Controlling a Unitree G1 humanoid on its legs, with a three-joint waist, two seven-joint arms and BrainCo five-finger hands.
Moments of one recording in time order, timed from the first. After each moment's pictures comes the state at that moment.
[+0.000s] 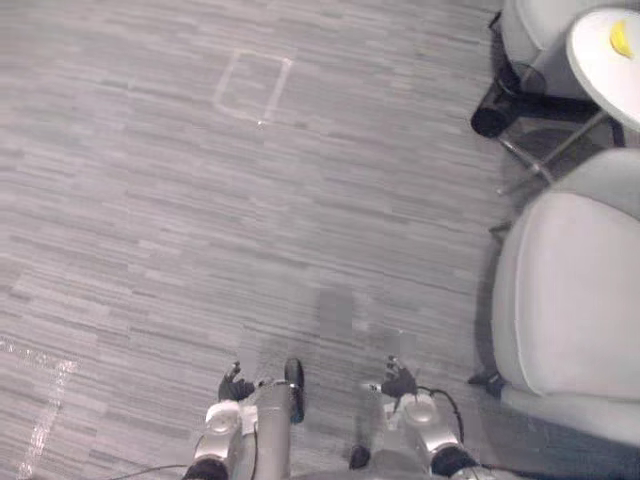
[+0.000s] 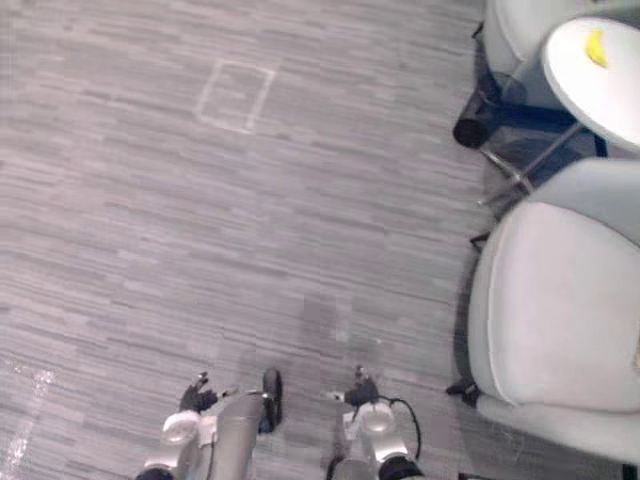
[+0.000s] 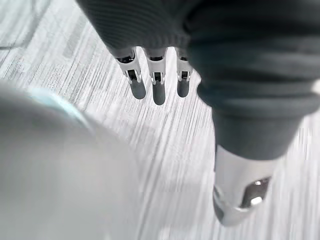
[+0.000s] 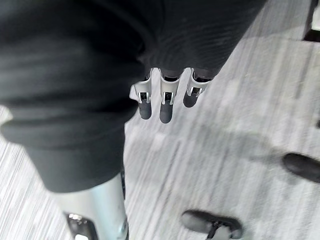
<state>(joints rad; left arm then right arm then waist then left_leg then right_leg) -0.01 0.07 0.10 0.94 0.00 -0.07 0.17 -0.08 0.02 0.05 0.94 -0.09 -0.03 -0.15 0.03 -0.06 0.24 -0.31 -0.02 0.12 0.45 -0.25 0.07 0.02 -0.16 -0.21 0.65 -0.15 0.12</state>
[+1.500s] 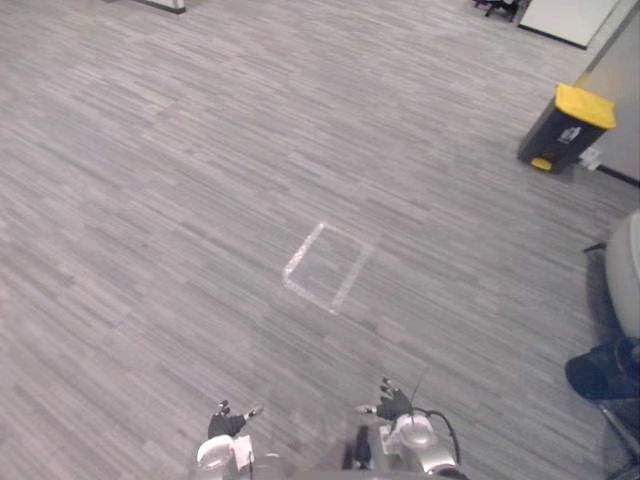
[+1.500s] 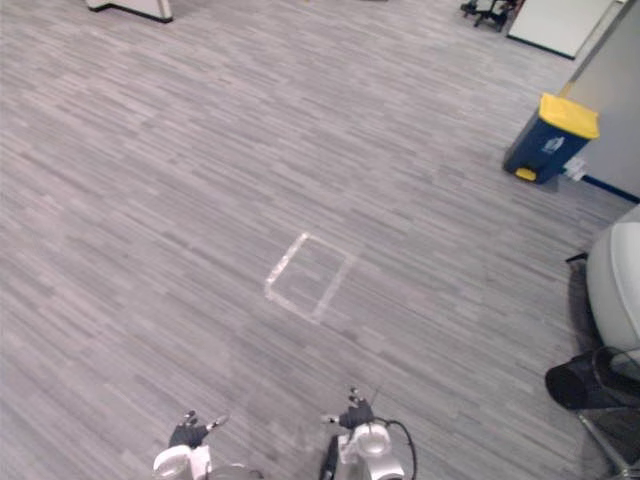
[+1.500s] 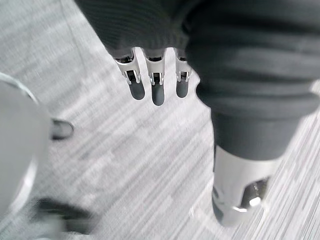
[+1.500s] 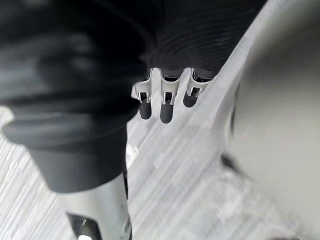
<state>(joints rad) 0.05 0.03 0.17 0.97 -0.06 -0.06 0.17 -0.03 0.03 0.03 0.93 -0.12 -0.02 -0.13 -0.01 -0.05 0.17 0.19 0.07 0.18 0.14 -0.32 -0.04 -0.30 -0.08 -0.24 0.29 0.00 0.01</state>
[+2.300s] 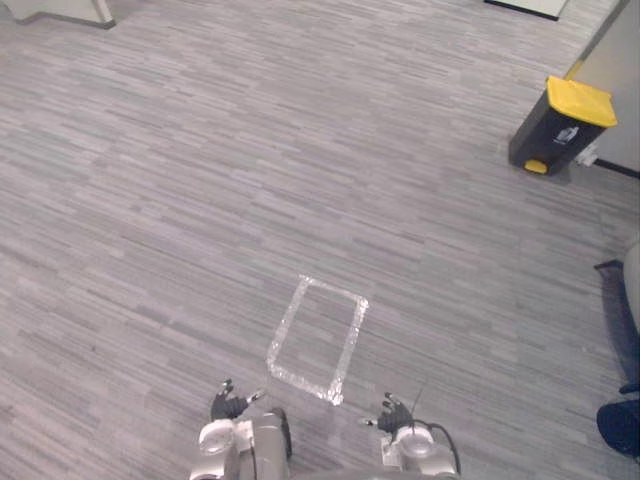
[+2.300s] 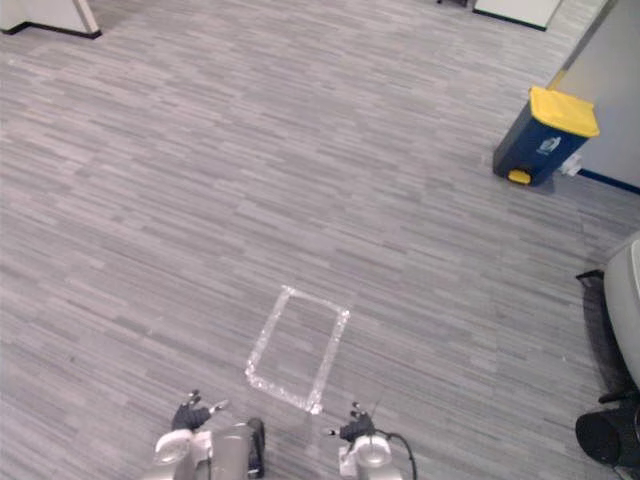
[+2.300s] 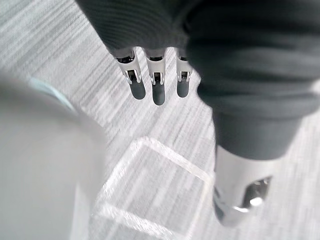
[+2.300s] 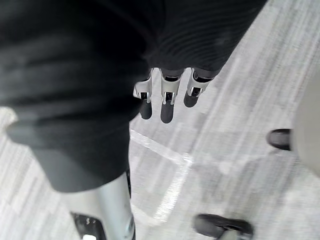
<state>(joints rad) 0.05 0.05 0.18 0.95 0.00 -0.07 0.15 -0.02 0.06 -0.04 0.97 -0.12 0.00 -0.13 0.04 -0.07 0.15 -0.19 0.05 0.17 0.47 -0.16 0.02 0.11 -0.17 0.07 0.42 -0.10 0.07</state>
